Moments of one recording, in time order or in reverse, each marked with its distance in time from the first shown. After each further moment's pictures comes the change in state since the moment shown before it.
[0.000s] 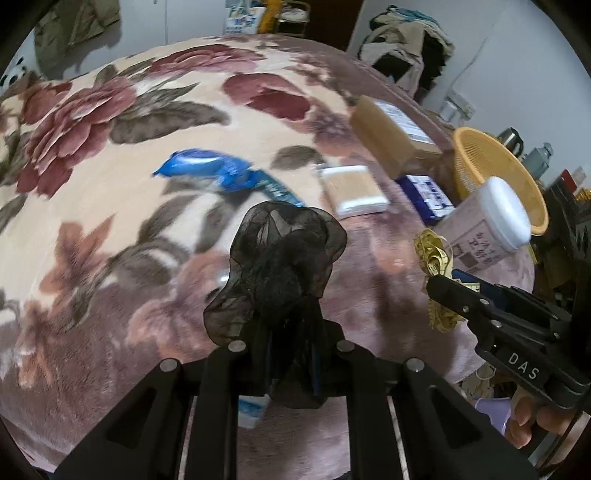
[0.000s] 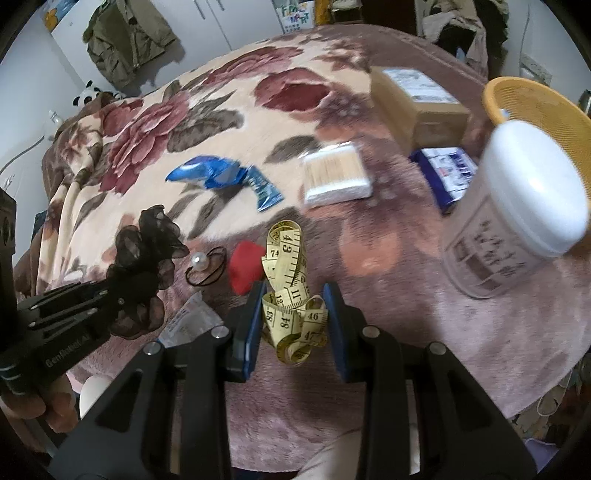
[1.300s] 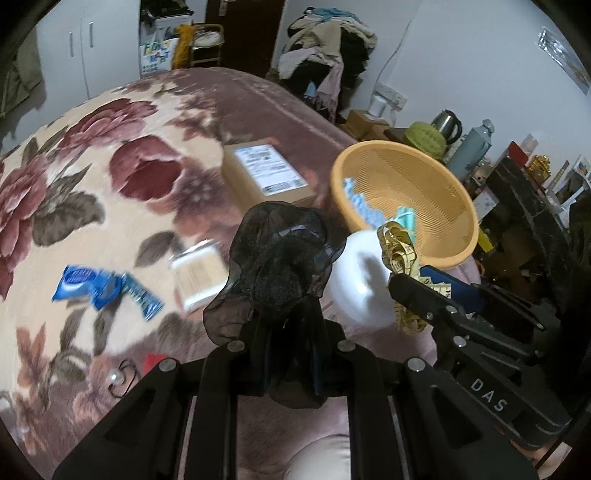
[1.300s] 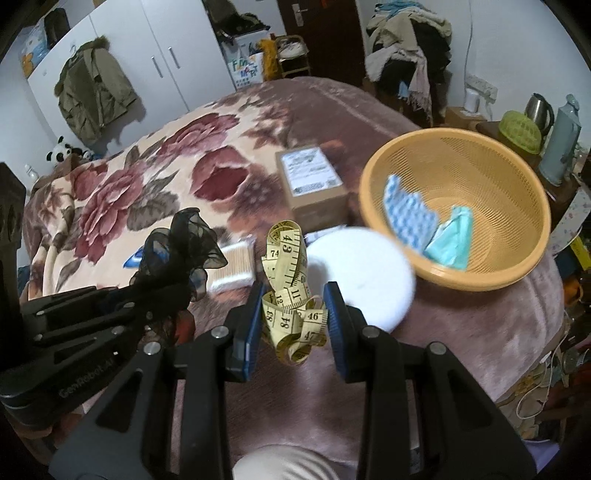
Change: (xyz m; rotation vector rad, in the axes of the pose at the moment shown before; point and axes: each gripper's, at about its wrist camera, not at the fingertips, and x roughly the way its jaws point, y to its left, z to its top) left arm -0.010 -0.169 0.089 0.195 -0.040 -0.149; right arm -0.087 -0.105 0.057 0.084 -0.170 -0.114
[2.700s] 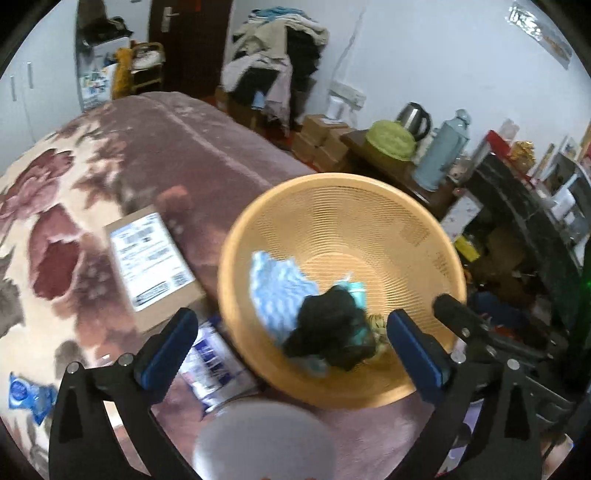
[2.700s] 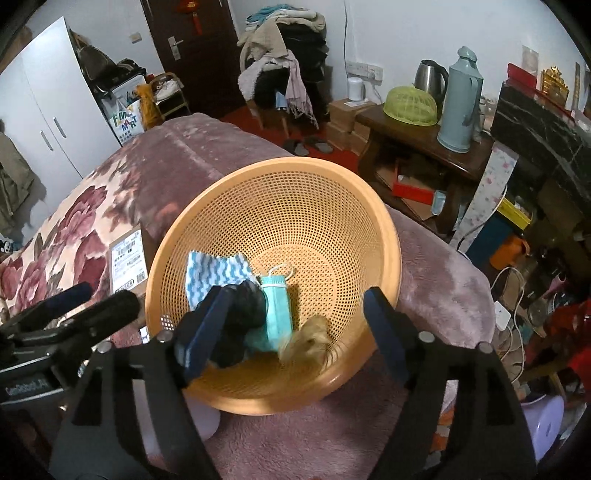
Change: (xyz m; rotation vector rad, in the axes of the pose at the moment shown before) left arm 0.111 -0.108 0.112 0.112 -0.025 -0.065; right arm 0.010 -0.166 0.053 0.267 -0.062 -0.271
